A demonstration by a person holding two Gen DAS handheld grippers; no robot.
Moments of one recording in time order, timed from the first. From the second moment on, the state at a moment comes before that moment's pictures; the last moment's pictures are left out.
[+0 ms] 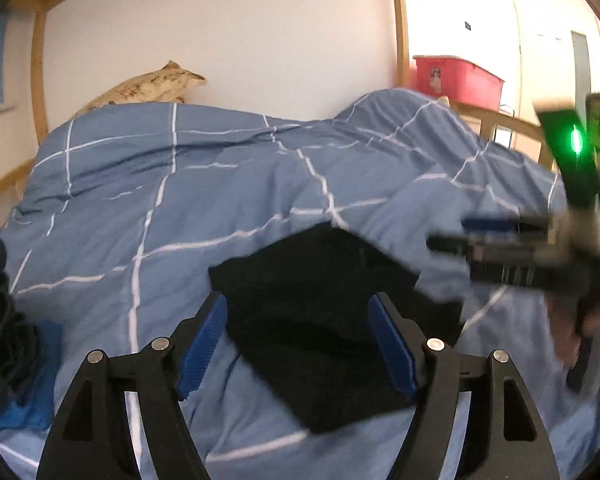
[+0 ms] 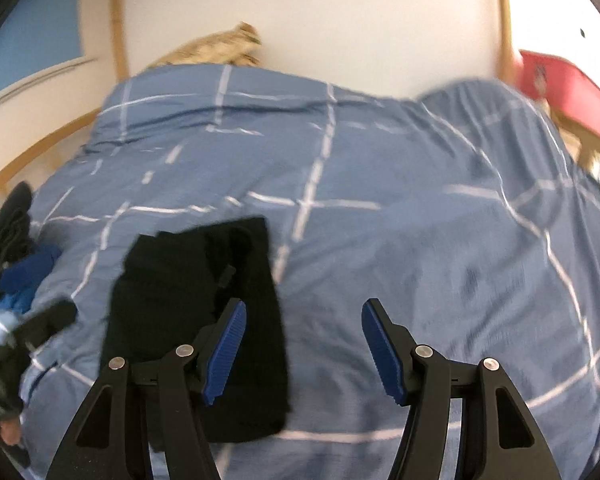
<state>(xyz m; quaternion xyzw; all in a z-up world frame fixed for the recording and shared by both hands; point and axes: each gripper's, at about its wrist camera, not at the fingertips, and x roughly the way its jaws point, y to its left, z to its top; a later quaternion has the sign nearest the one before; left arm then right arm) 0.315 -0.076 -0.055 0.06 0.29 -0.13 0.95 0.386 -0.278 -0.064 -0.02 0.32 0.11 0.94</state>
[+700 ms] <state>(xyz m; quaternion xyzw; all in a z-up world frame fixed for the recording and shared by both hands) 0.321 -0.066 -0.117 0.04 0.34 -0.14 0.93 0.474 -0.202 -0.094 -0.02 0.39 0.23 0.89</state>
